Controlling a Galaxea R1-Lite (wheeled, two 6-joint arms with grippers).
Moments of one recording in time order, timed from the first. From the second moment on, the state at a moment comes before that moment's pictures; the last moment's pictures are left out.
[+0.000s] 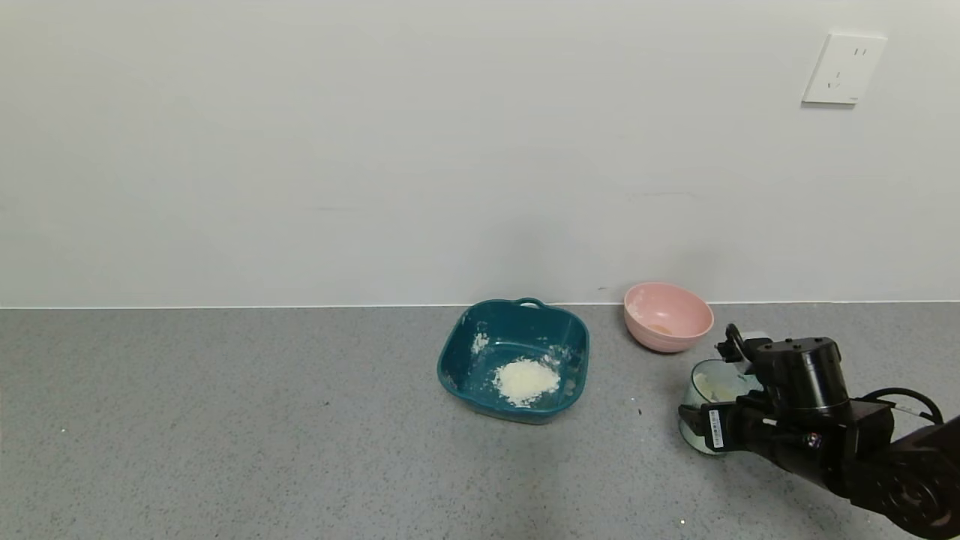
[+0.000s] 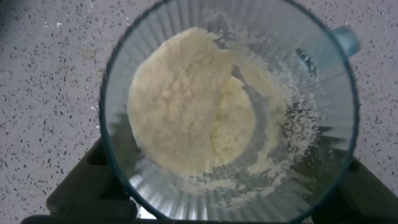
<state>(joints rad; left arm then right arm) 0.00 0.00 0.00 0.00 0.00 0.01 0.31 1.90 -0.57 -0.67 -0.25 0.14</state>
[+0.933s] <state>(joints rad) 0.00 0.00 0.00 0.00 0.00 0.01 0.31 1.78 -0.49 -0.64 -0.25 0.14</state>
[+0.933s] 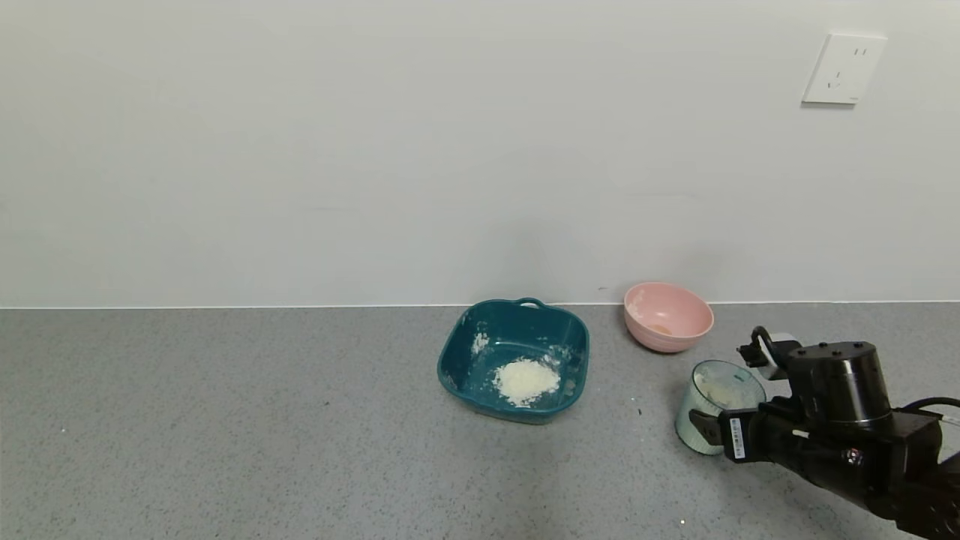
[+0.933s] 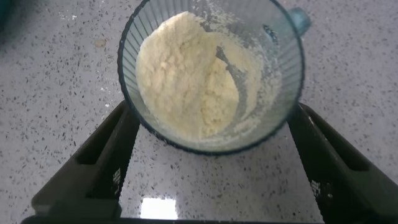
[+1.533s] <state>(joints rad) 0.00 0.00 0.00 0.00 0.00 0.01 0.31 1.54 -0.39 -0.52 -0.26 0.14</state>
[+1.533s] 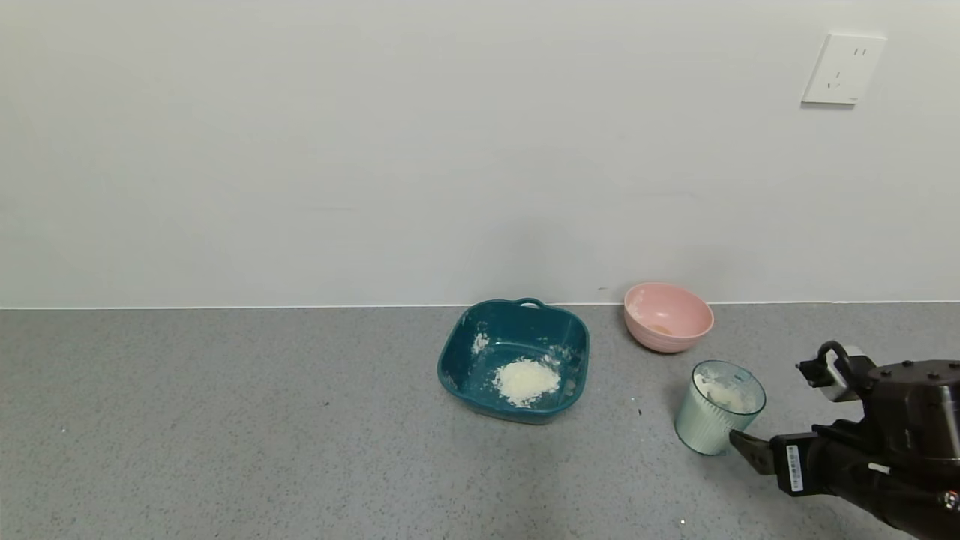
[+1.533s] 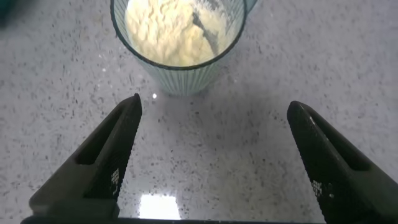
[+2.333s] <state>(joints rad) 0.00 0.00 0.00 0.00 0.00 0.01 0.28 1.03 -0.36 -0.06 -0.38 0.14</state>
